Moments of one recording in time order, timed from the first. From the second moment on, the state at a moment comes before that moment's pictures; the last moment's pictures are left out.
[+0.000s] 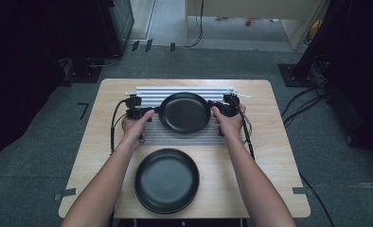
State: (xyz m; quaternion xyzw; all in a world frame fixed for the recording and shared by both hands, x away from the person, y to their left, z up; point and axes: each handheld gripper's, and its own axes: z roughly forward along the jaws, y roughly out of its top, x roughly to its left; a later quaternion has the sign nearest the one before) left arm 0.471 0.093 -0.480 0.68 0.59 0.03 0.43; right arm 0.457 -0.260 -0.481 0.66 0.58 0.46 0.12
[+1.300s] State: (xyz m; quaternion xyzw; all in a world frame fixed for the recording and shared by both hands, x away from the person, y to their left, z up) left arm 0.355 0.161 -0.452 0.69 0.55 0.07 0.46; right arm 0.345 -0.321 -0.458 0.61 0.64 0.44 0.15
